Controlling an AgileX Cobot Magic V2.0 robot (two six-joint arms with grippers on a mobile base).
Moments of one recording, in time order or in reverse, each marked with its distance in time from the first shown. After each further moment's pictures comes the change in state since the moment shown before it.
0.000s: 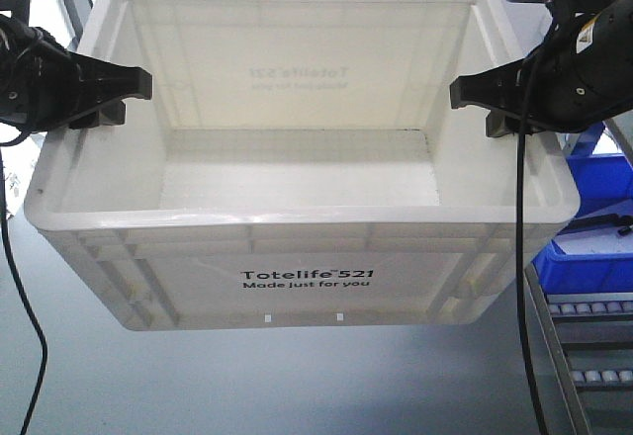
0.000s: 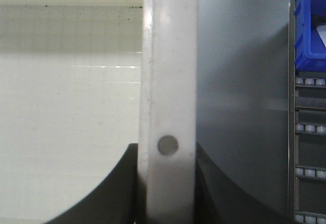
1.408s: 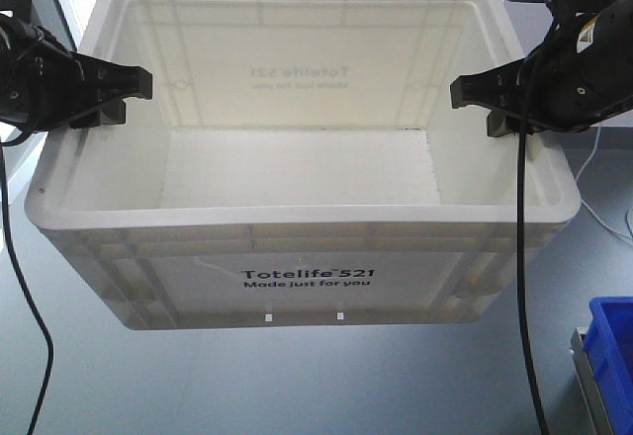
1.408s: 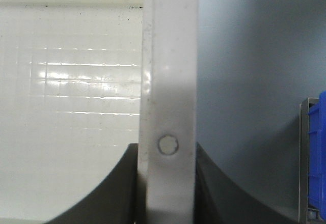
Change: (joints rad) left arm 0.000 0.002 0.000 -0.001 -0.004 0.000; right arm 0.000 0.000 0.000 -0.002 0.000 0.000
